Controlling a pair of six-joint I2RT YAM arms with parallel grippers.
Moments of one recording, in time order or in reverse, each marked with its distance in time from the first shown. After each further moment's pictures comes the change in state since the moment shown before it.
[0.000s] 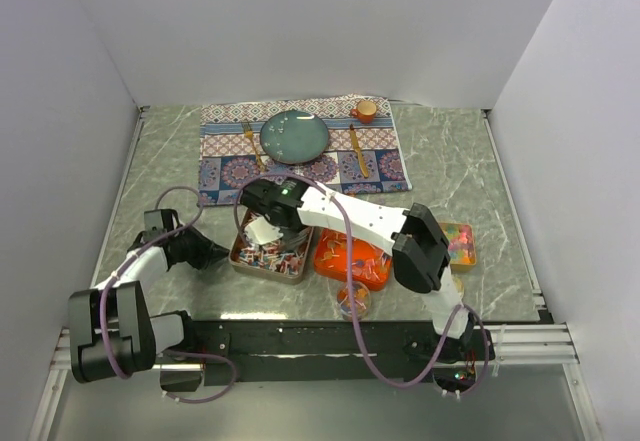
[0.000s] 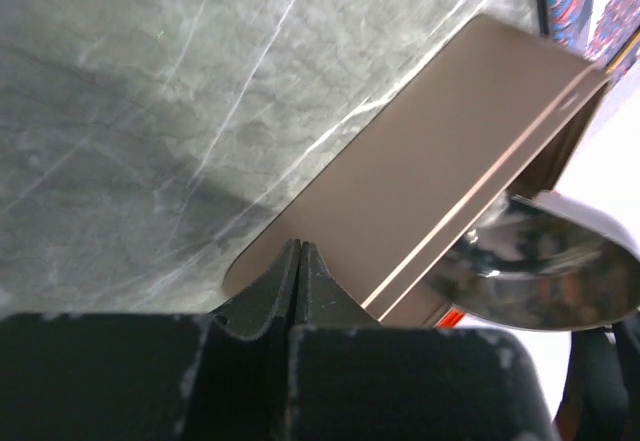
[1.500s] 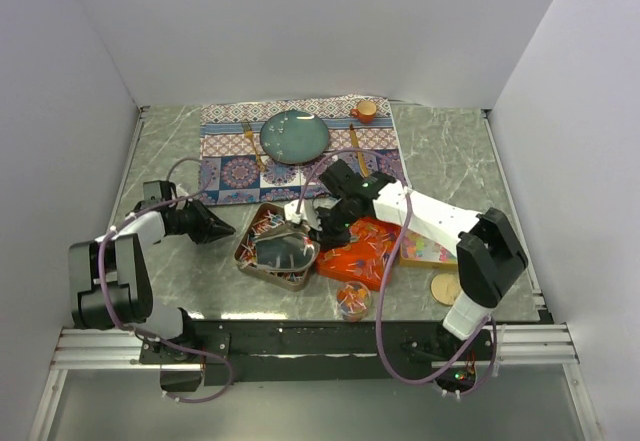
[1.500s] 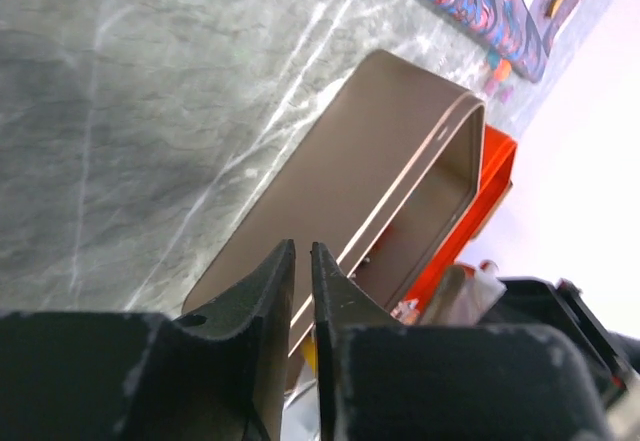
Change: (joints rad) left arm -0.003 0.267 0.263 -0.043 0.177 0.208; right arm -0.316 -0.411 -0.615 0.403 -0.962 0.232
